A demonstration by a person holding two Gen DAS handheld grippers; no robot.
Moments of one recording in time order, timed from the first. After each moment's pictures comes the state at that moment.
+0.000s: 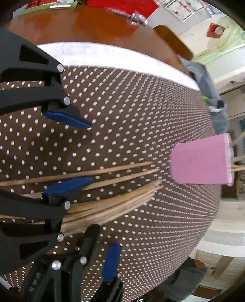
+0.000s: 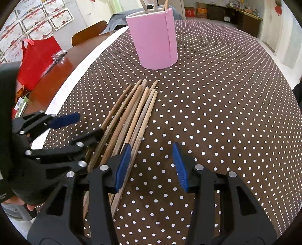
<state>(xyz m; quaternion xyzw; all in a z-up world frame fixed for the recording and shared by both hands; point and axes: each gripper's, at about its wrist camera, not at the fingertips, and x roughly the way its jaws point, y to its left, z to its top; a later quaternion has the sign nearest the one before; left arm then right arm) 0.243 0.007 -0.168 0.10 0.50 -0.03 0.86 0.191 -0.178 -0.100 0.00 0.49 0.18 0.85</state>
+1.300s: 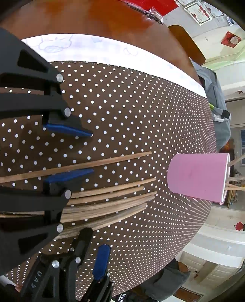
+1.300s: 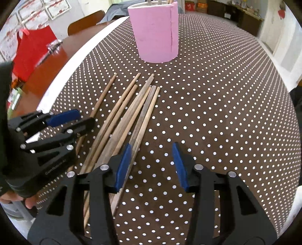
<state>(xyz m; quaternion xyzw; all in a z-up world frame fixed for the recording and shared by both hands) 0.230 0.033 -0.157 0.04 0.50 -0.04 0.86 0.200 -0.163 -0.103 -0.04 0.52 0.16 0.84</state>
